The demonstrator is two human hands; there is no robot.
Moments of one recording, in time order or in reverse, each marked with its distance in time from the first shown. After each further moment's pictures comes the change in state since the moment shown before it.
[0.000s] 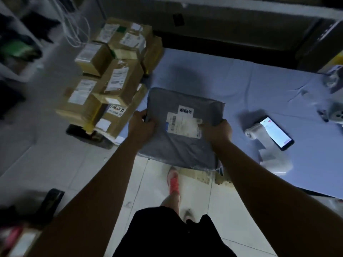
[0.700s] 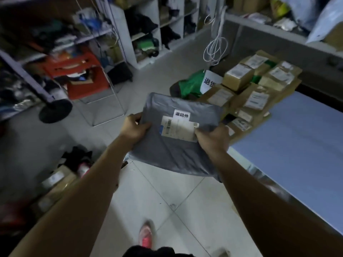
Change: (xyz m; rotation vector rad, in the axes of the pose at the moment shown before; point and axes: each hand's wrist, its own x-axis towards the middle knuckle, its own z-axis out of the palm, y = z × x) left_hand -0.145 -0.231 -0.388 -0.121 0.444 -0.151; right_hand -0.321 -0.154 0.292 -0.114 -0.276 -0.481
